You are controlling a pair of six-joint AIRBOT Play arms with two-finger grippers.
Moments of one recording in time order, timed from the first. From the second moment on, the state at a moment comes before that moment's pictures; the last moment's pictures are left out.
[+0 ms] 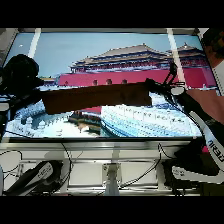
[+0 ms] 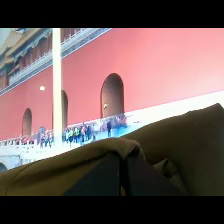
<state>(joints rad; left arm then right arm) 0.39 -1.07 0.68 0.69 -0.50 -0.97 0.08 -1.39 0.88 -0.53 0.33 1.11</state>
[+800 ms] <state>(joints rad) 0.20 -1.25 0.68 0.70 -0.18 -0.97 0.08 -1.42 0.89 -0.57 0.24 1.11</state>
